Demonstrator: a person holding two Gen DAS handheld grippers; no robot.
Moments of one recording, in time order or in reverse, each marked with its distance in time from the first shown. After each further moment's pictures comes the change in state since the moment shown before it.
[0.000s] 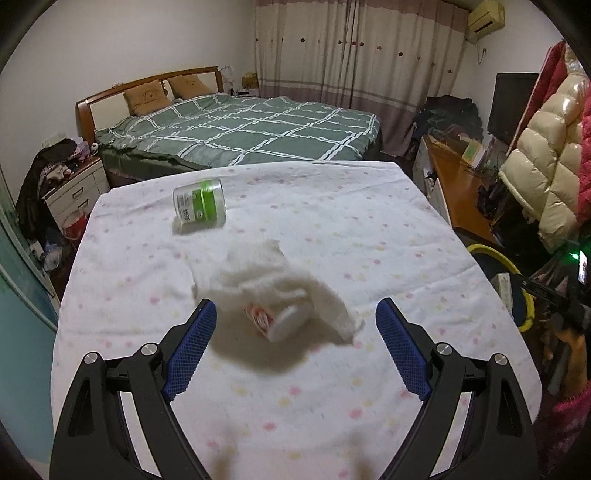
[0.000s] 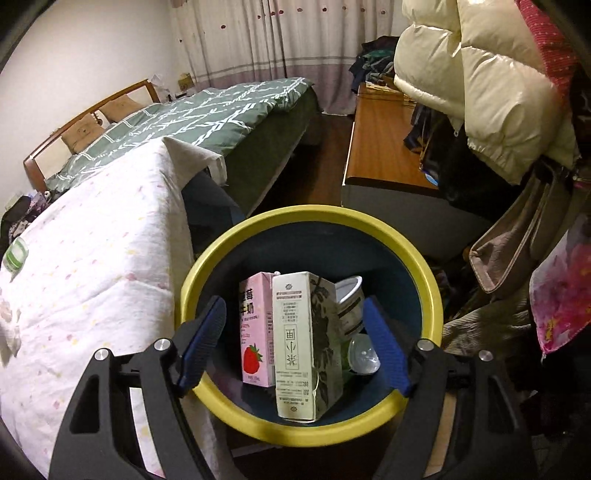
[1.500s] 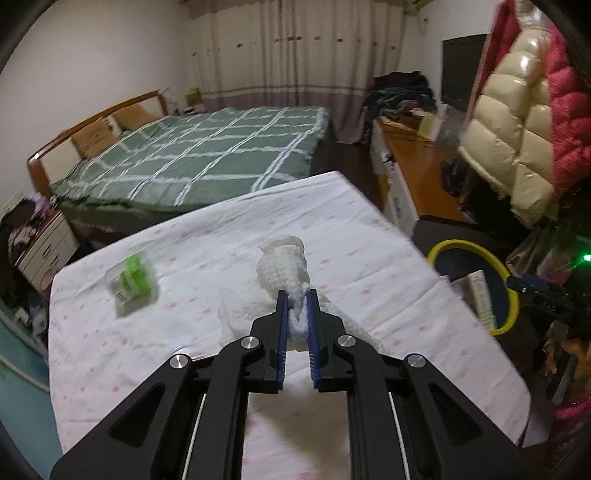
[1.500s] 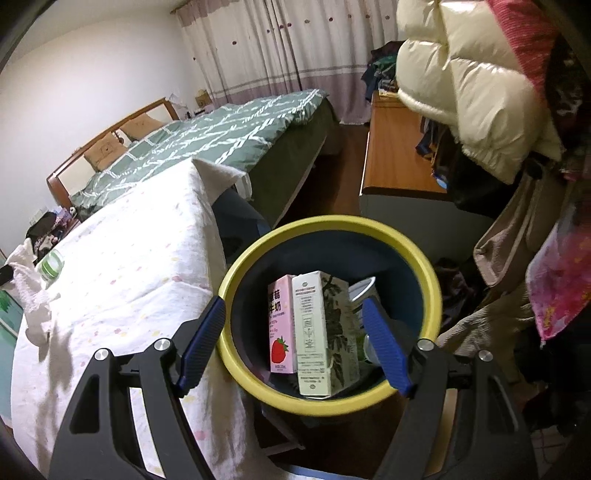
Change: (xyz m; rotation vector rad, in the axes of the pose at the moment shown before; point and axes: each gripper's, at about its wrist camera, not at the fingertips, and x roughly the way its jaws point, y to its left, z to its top) left arm 0.015 -0.088 0.067 0.226 -0.009 -0.104; right arm -0.048 -0.011 -0.006 0.038 -0.057 0.105
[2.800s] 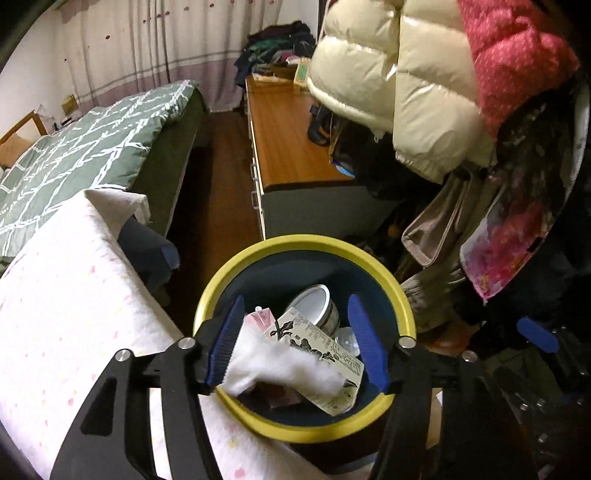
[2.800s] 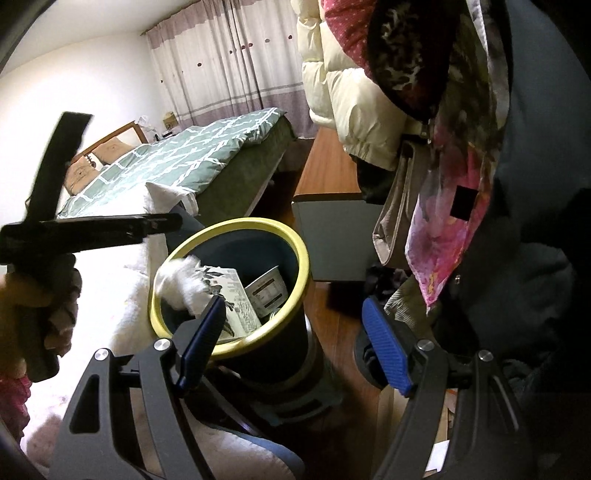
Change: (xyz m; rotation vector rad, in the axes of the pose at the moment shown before) left arm 0.139 -0.288 0.052 0.232 0.143 -0.333; right arm -0.075 -0.093 -0.033 0.065 -0.062 -0.107
